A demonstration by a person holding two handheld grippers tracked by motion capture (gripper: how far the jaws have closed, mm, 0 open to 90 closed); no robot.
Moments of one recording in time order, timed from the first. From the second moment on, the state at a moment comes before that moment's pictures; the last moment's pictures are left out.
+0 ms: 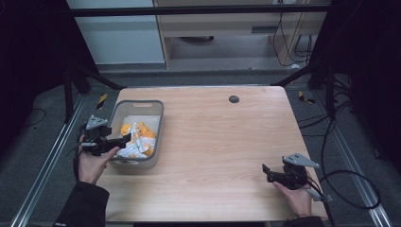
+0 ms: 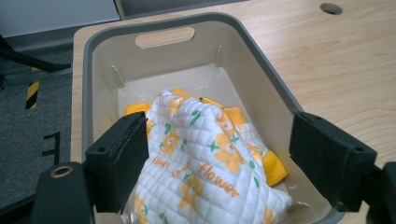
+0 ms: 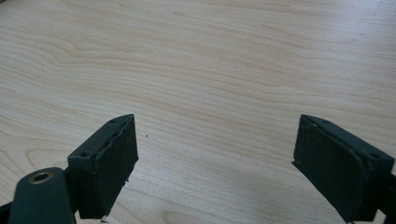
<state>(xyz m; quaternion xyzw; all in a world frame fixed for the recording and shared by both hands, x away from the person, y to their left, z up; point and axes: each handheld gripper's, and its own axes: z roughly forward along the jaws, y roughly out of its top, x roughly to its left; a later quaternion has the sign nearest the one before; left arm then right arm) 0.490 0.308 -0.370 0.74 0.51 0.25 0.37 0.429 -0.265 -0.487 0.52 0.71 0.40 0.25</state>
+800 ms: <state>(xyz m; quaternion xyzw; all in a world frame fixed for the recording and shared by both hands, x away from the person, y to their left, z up) 0.516 0.301 -0.386 0.77 0.52 0.20 0.29 0.431 -0.264 -0.489 0.52 0.72 0.40 0.24</state>
